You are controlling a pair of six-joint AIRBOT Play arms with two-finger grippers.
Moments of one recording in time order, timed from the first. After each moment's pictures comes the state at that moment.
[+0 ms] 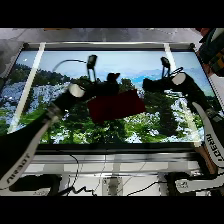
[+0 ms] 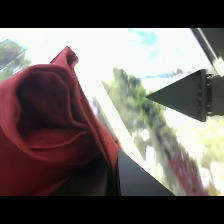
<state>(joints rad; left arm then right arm) -0.59 -1.52 1.30 0.61 -0.32 -1.08 0.02 -1.53 1.36 -1.03 0.88 1.45</state>
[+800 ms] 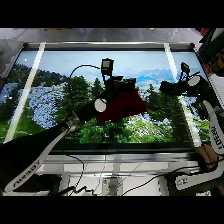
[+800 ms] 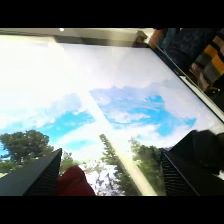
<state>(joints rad) -0.73 -1.53 1.30 0.71 0.09 -1.07 -0.18 -1.64 1.36 -1.09 0.87 1.45</state>
